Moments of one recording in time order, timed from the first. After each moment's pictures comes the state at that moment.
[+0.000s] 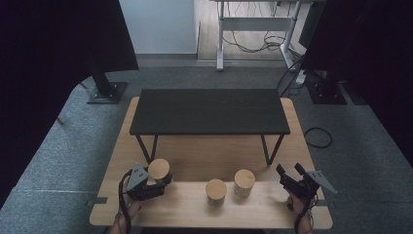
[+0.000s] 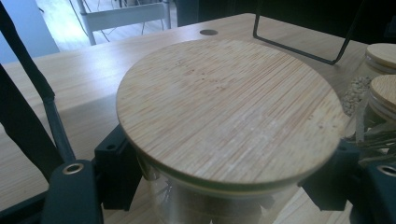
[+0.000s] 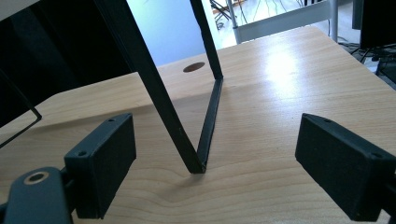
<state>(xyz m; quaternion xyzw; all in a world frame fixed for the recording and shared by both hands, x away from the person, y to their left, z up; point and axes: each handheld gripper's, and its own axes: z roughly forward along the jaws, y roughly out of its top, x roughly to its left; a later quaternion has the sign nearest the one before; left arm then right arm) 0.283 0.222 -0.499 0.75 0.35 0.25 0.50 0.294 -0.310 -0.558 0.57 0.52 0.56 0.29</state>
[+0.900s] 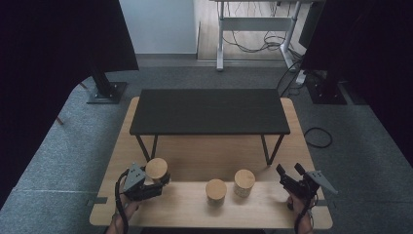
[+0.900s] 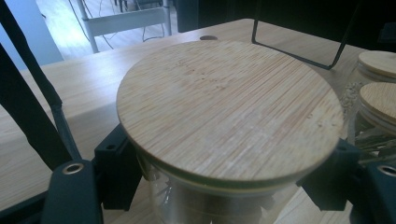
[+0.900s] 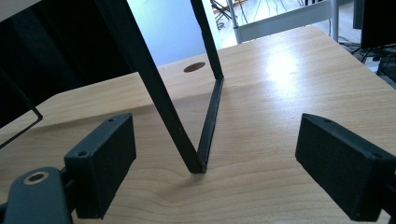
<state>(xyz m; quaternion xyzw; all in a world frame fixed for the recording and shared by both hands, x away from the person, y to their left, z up) 0.278 0.226 -0.488 0.74 0.35 0.26 0.51 0.294 -0.310 -0.558 0.57 0.52 0.57 0.29</state>
